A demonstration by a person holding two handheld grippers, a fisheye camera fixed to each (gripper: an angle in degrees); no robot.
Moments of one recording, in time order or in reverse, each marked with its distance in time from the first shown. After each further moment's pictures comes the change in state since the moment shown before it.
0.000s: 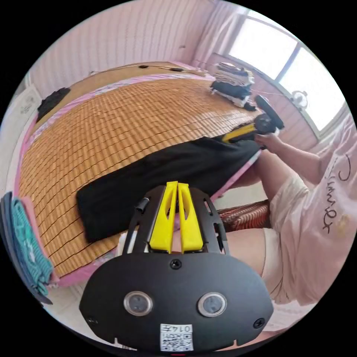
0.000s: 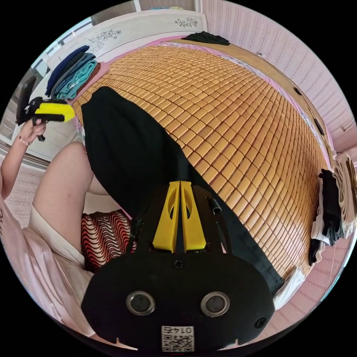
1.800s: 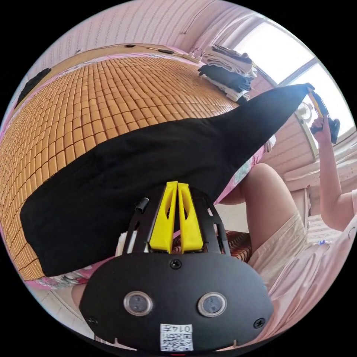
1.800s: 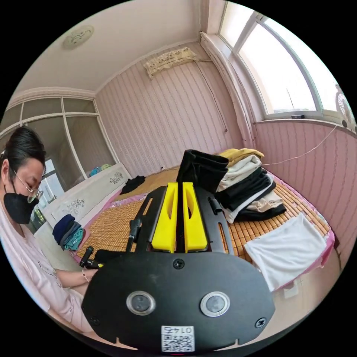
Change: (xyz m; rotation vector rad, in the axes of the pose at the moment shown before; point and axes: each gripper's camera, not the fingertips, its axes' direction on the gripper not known) left arm 0.125 -0.069 0.175 -0.054 0.138 -0.127; right arm 0.174 0.471 -0.273 1.067 0.090 0.682
